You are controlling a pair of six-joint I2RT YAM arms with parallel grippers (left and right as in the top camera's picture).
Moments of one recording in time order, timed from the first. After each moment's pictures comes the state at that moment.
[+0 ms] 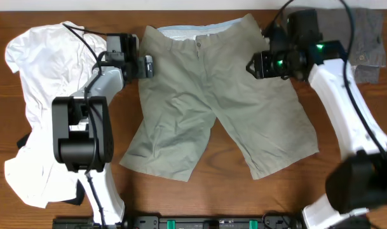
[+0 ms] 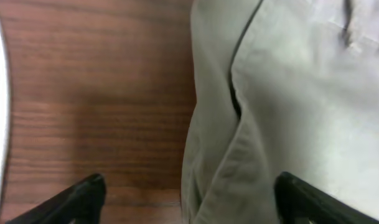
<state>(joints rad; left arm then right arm) -0.01 2.11 1.38 -0.24 0.10 -0.07 0.17 1.74 1.60 -0.89 -0.38 0.05</state>
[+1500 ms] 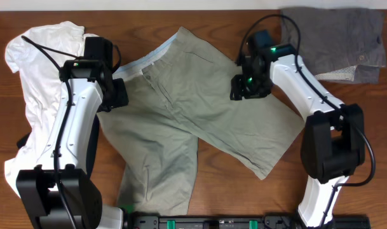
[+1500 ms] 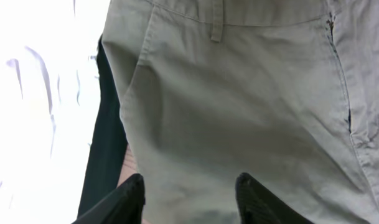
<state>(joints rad) 0.00 1.64 1.39 -1.11 -0.14 -0.27 0.29 2.04 1.59 -1.01 -0.27 0.13</state>
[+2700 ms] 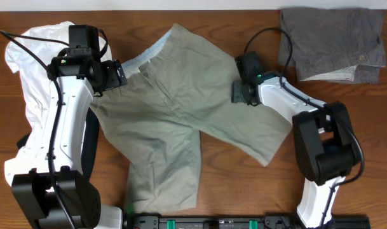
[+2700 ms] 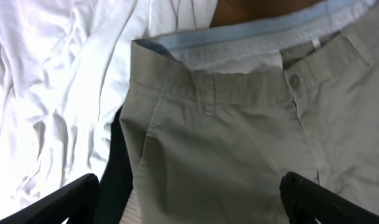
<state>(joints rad) 0.05 1.64 1.45 -0.95 -0.14 -0.27 0.35 2.07 1.30 -0.45 0.13 0.38</state>
